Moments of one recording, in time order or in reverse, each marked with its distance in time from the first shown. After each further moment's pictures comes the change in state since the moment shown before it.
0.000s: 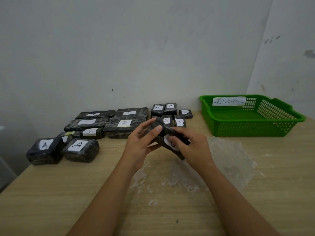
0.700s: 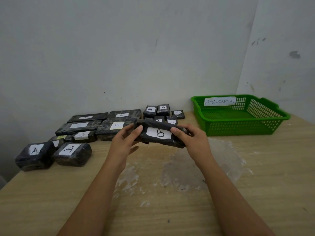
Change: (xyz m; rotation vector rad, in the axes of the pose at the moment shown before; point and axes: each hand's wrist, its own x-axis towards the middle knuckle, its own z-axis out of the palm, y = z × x) left_hand 0.013 -0.002 -0.019 0.155 0.200 -0.017; right_hand 0.014 0.014 -0.020 0.387 0.103 0.376
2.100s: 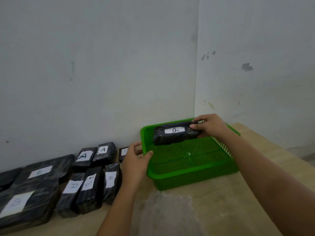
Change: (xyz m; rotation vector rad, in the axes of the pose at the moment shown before) left_hand 0.153 -0.066 0.262 0.425 -0.074 0.060; right_hand 0.282 0.007 -0.267 -0.370 0.070 0.236
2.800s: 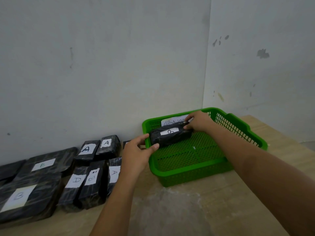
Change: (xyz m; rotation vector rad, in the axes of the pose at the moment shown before) left_hand 0.011 0.005 -0.013 0.065 -0.061 0.021; right_hand 0.051 0.010 0.064 -0.523 -0.102 0.028
